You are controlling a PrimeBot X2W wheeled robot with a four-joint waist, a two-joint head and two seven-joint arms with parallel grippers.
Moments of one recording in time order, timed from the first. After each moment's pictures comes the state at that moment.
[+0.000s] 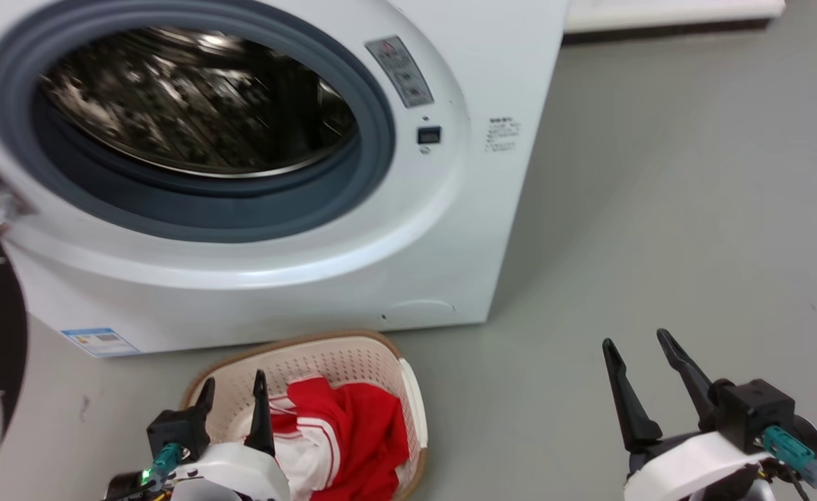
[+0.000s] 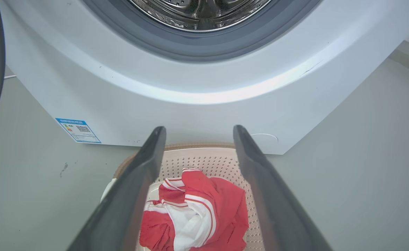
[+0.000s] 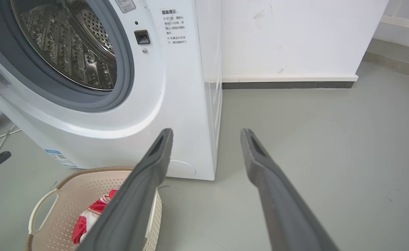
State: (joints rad) left arm -0.12 0.05 -0.01 0.51 -0.20 0.01 -0.26; right arm 0.05 -0.05 0.09 -0.05 0.12 0.13 -0.03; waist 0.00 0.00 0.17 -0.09
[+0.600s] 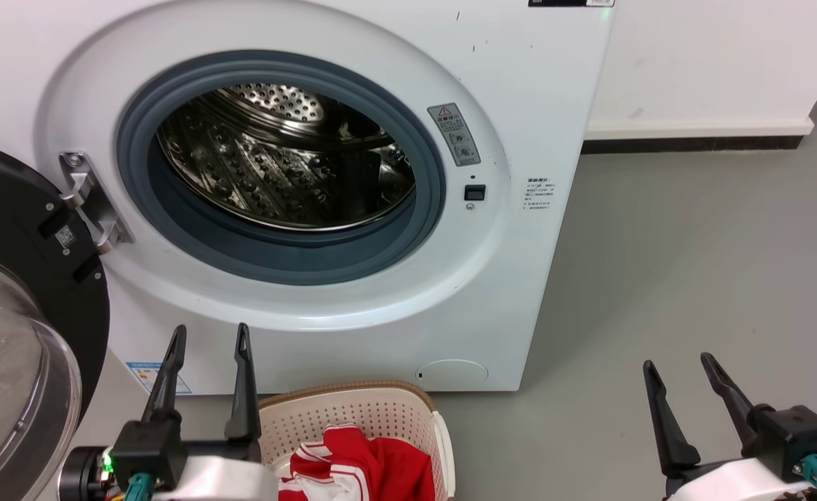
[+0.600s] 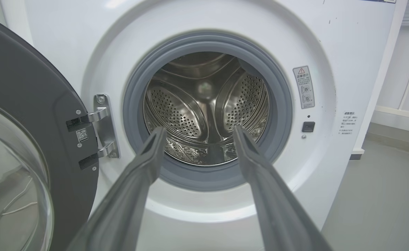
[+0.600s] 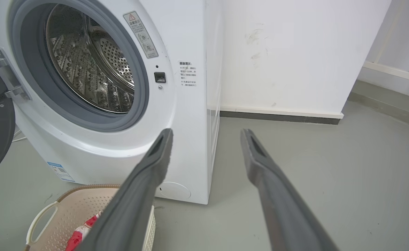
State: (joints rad) left arm 0.05 0.06 -0.02 -0.03 -0.08 0.02 -0.26; right arm 0.17 -0.05 0.01 -0.18 0.07 0.13 0.04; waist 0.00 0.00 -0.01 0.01
